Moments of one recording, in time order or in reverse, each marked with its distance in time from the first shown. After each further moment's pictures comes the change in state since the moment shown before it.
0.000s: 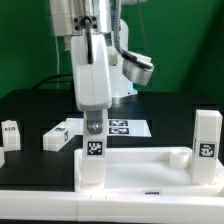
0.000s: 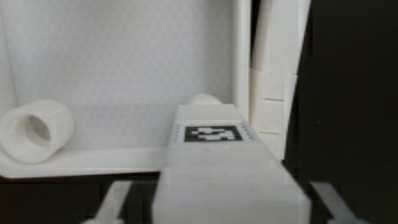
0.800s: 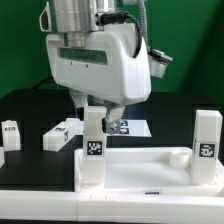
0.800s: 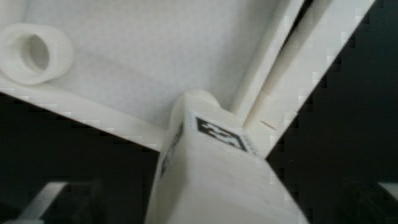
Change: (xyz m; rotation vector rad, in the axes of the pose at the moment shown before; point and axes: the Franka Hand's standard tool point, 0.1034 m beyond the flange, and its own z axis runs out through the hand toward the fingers) arm -0.002 -0.002 -0.004 -0.025 0.009 -0.581
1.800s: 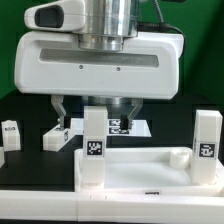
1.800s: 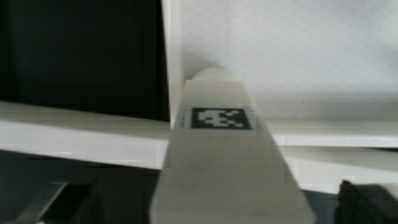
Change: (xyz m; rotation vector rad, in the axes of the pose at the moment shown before) arm 0.002 0.000 0.003 -0.125 0.053 -1.031
